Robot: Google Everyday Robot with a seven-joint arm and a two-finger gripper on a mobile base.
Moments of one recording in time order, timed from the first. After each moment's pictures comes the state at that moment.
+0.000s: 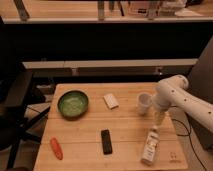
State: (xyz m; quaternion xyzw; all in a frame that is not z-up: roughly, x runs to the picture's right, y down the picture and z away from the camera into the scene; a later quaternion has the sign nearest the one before) arm 0.284 0.126 0.802 -0.28 -0.03 -0.06 0.96
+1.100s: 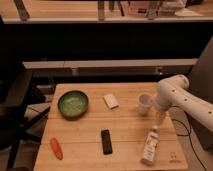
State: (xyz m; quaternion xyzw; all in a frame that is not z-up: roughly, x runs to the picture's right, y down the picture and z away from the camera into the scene) arm 0.288 0.124 0.802 -0.28 -0.03 -0.07 0.96
